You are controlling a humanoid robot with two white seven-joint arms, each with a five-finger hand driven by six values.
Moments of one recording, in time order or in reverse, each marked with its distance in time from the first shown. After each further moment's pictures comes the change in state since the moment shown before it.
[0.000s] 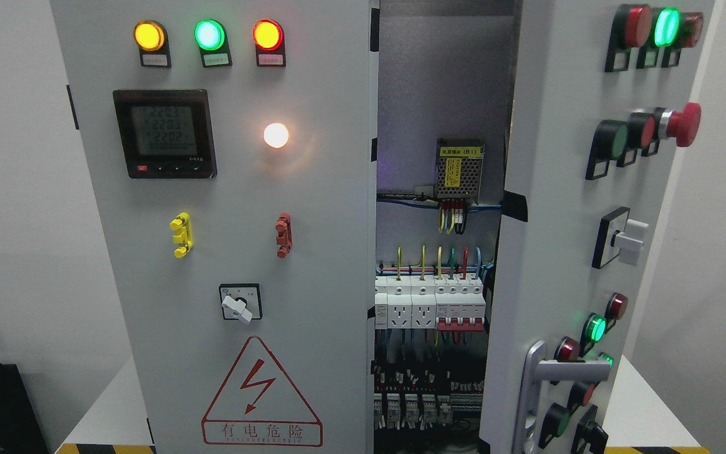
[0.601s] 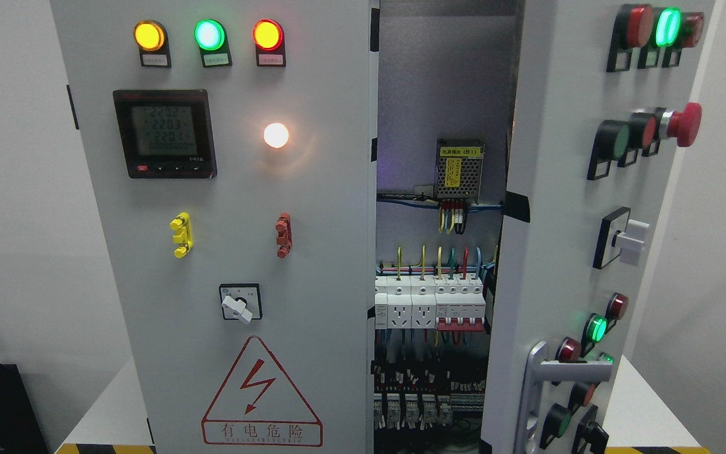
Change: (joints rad) left arm 0.000 0.000 0.000 0.000 0.000 0.000 0.000; right arm 0.000 0.000 0.000 0.000 0.000 0.000 0.000
